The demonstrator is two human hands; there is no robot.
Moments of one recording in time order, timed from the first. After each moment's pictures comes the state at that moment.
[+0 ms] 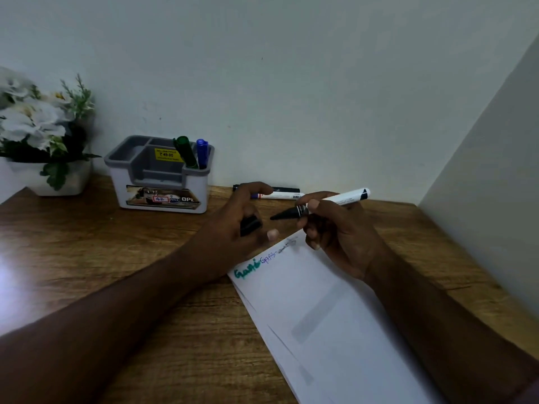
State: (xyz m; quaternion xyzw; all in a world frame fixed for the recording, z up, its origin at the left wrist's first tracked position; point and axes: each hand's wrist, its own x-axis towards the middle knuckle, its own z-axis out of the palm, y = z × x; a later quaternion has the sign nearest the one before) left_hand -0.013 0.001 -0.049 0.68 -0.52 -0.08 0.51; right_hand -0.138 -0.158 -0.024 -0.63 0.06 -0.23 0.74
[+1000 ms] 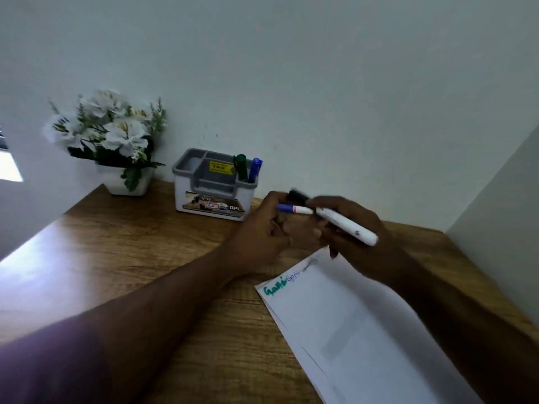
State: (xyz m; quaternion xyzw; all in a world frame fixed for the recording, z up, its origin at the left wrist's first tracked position) left_hand -0.004 0.012 -0.043 0.67 -0.45 -0.12 0.58; right_hand -0.136 -0.128 0.004 -0.88 -0.04 -0.23 0.41
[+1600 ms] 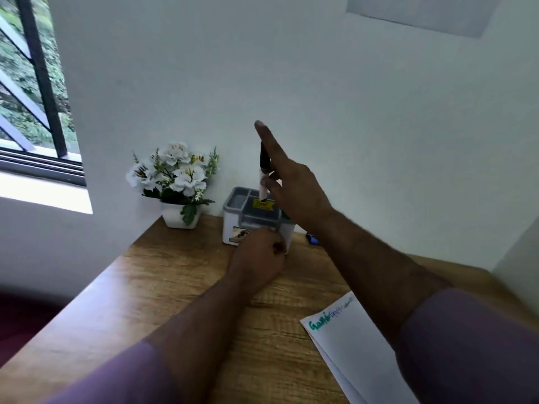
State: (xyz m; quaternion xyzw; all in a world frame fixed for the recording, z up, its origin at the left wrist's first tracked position) left_hand 0.045 0.051 -0.048 0.83 -0.38 0.08 0.41; right_hand 0.017 -0.036 0.067 -0.92 -0.10 -0.33 0.15
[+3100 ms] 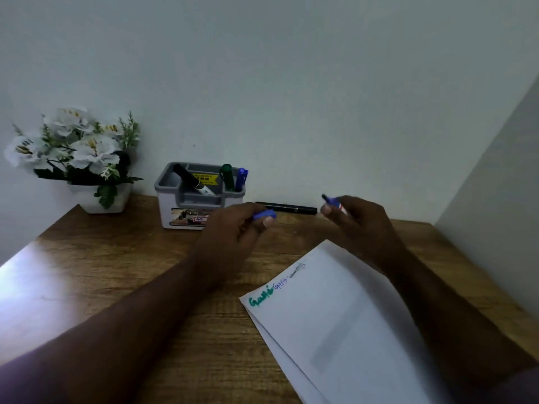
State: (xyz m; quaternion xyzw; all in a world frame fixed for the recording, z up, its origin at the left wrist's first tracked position) left_hand 0.007 0.024 -0.037 0.72 -0.49 0.10 0.48; right_hand -0.127 -0.183 -0.008 -0.90 0.15 -0.32 0.26
